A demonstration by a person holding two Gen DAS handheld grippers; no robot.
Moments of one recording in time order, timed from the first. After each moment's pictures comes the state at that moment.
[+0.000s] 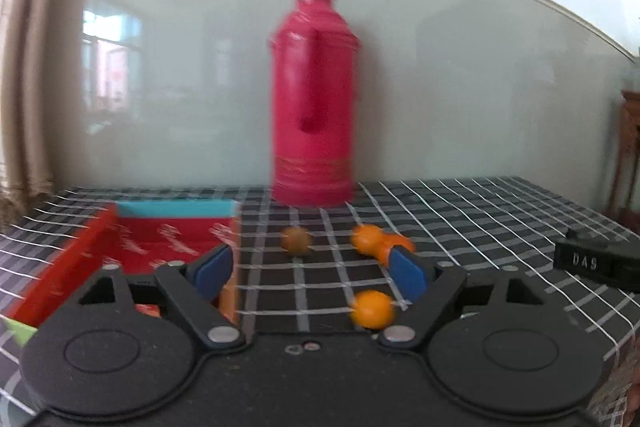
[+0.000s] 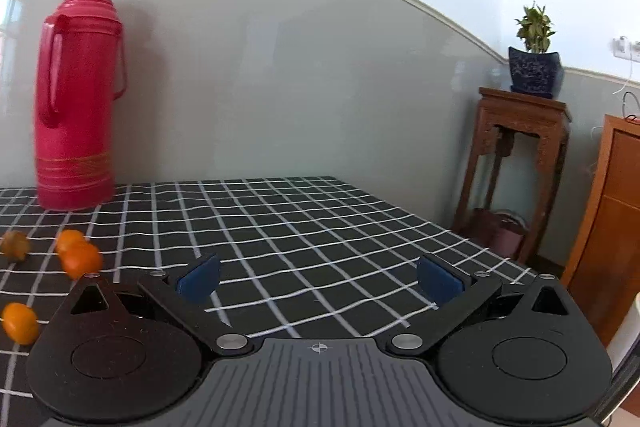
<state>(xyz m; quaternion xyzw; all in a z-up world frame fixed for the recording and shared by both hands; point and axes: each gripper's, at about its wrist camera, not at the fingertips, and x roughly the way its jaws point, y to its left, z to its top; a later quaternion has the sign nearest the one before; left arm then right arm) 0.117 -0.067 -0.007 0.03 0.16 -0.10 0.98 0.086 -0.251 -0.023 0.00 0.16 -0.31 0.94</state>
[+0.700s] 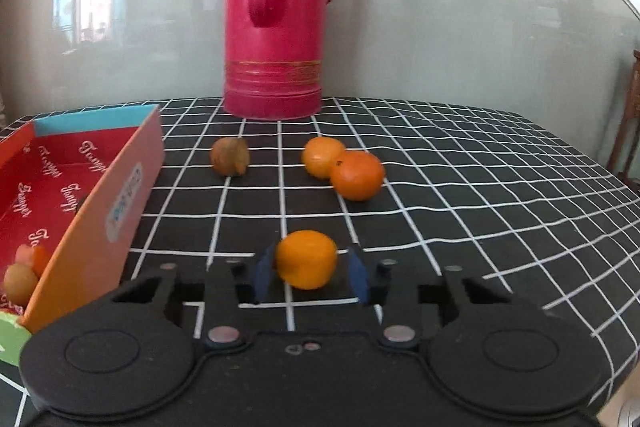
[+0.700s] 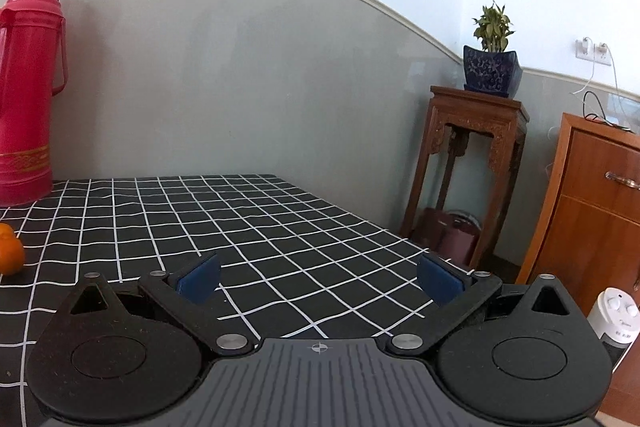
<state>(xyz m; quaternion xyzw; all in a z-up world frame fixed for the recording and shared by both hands) 0.175 -0.110 -0.058 0.01 0.27 -0.11 0.96 0.078 -0.291 -0.028 -0.01 0.16 -0.36 0.92</state>
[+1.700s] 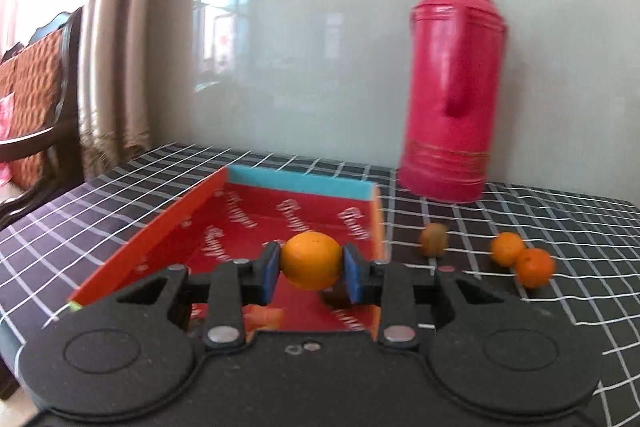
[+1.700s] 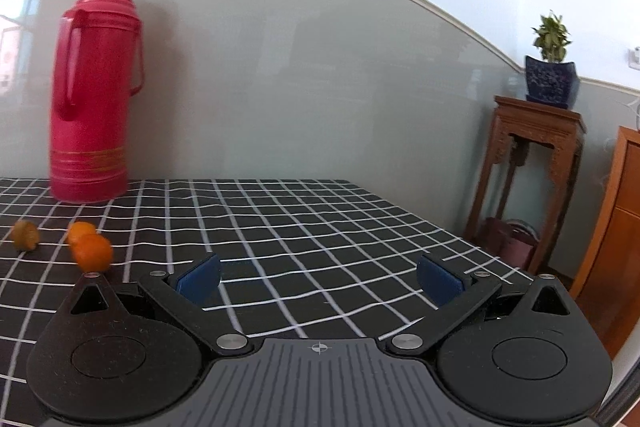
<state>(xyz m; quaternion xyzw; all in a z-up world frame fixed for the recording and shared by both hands) 0.159 -0.005 -0.015 -0.02 0.20 0.08 0.98 0.100 -0.238 -0.021 -0.01 0.16 -0.26 0.95</state>
